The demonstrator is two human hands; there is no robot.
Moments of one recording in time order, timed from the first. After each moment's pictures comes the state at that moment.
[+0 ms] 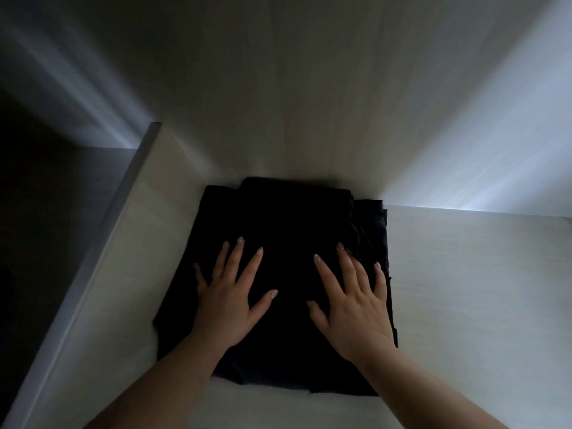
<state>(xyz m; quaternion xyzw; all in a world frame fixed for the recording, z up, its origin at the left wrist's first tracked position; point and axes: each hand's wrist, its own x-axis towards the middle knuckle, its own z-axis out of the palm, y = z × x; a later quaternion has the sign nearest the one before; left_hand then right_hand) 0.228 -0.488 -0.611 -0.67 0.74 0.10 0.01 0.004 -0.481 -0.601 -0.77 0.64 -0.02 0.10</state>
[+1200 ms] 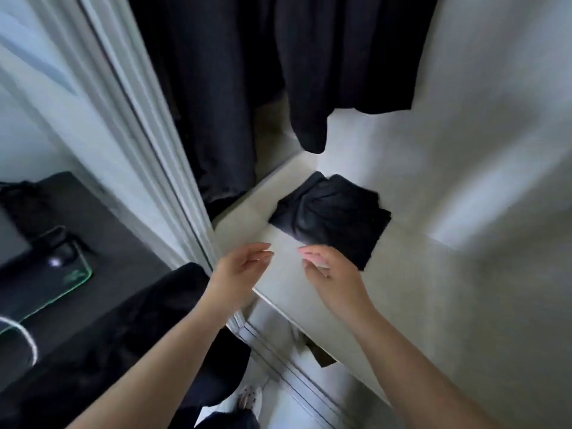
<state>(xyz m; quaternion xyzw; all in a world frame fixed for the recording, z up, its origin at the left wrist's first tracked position) 0.118 -0.103 -0.323 -0.70 0.29 0.35 -0.55 -0.034 -0.194 -0.315 -0.75 0.39 -0.23 0.49</state>
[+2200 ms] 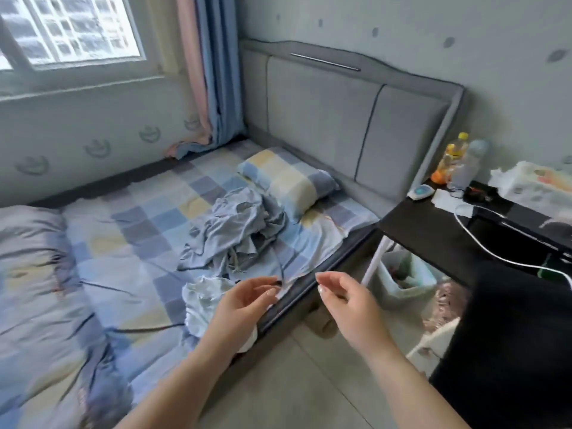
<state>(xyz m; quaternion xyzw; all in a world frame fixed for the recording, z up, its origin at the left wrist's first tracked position) -0.242 0.631 -0.288 -0.64 -0.32 -0.18 -0.68 -0.114 0.491 -0.285 -0.76 -0.30 0.20 0.54</state>
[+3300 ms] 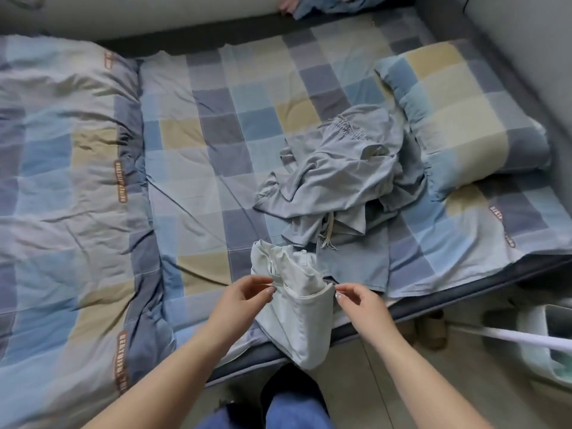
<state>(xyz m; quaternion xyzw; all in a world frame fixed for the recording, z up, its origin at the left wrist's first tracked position) -0.235 0.978 -0.509 -0.49 -0.59 -0.11 -0.64 -0.022 0.888 -0.540 -0.79 -0.29 0.49 0.25</state>
